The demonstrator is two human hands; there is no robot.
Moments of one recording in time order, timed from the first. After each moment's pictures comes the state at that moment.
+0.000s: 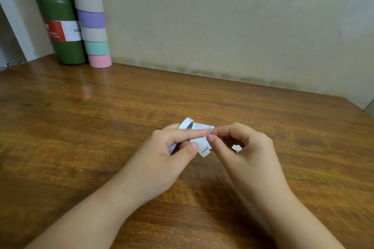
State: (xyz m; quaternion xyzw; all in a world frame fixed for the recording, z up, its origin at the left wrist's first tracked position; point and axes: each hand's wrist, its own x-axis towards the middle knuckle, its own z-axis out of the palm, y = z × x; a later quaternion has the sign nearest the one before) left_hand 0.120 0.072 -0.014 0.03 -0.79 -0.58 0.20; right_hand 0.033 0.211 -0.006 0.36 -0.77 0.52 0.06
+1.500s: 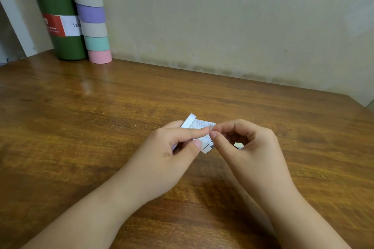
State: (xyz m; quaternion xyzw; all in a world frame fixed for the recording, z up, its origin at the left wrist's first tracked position) left_hand 0.124 0.078 -0.008 0.03 -0.82 -0.53 0.22; right_hand 0.035 0.210 -0.003 0.34 -0.77 0.54 0.05
